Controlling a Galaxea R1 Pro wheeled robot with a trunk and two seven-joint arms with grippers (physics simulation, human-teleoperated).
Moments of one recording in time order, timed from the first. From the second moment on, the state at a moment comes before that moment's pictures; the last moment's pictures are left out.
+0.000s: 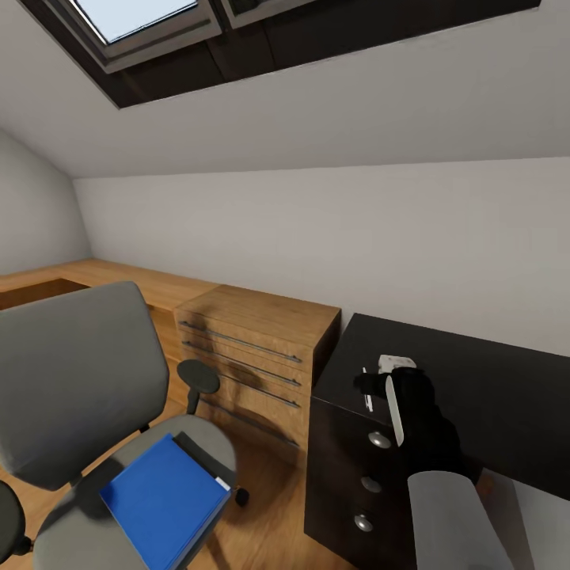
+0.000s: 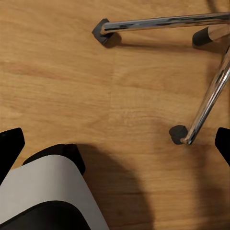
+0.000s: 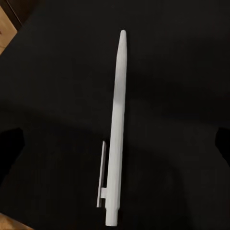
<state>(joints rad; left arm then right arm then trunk) 0.42 0.26 -0.11 -1.11 1.45 -0.11 0.31 -0.68 0.17 -0.24 -1.19 0.24 0.95 0.04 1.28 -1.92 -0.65</state>
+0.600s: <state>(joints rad) 0.42 0.26 -0.11 -1.11 1.45 -0.11 0.31 -0.66 0.17 -0.23 -1.38 0.18 0.98 0.05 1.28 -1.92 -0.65</state>
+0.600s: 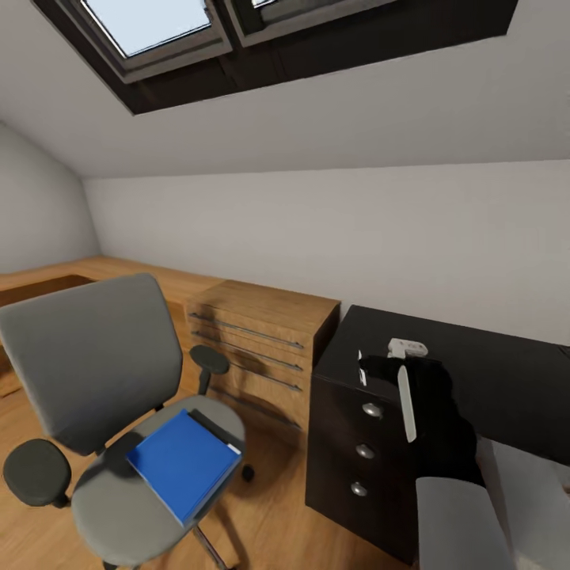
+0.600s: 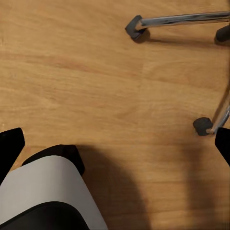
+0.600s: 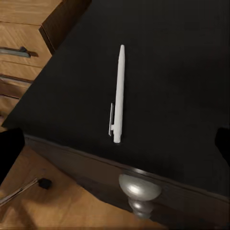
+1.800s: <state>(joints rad) 0.43 0.24 -0.13 -1.29 1.28 -0.12 0.32 -0.47 0.17 0.01 -1.56 0.18 0.97 0.44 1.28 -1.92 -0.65</state>
